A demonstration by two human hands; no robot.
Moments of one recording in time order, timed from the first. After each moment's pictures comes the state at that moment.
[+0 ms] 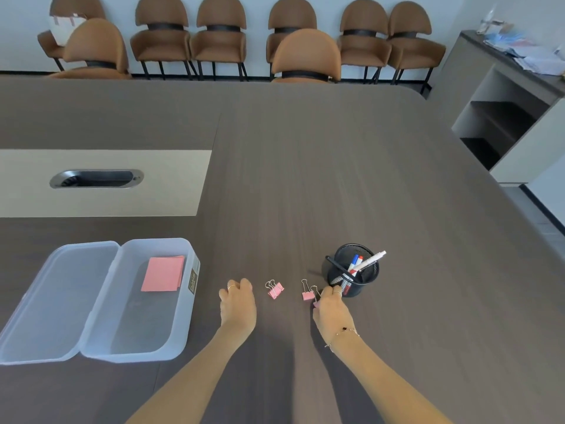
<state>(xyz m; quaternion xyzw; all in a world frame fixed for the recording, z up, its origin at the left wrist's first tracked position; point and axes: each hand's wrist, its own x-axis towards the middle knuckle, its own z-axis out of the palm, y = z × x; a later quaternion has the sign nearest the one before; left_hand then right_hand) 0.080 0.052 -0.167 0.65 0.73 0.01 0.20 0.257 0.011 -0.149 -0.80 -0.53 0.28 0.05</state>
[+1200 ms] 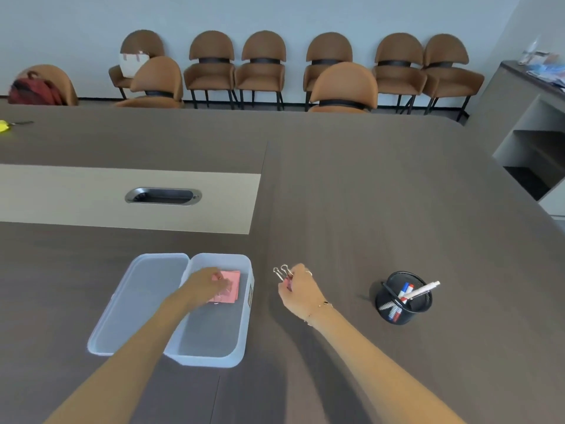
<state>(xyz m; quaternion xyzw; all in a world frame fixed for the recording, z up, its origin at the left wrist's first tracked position) -0.104 0.098 -0.048 0.56 0.71 0.08 0.43 0.117 0.073 -0.073 -0.66 -0.61 0.39 0.20</state>
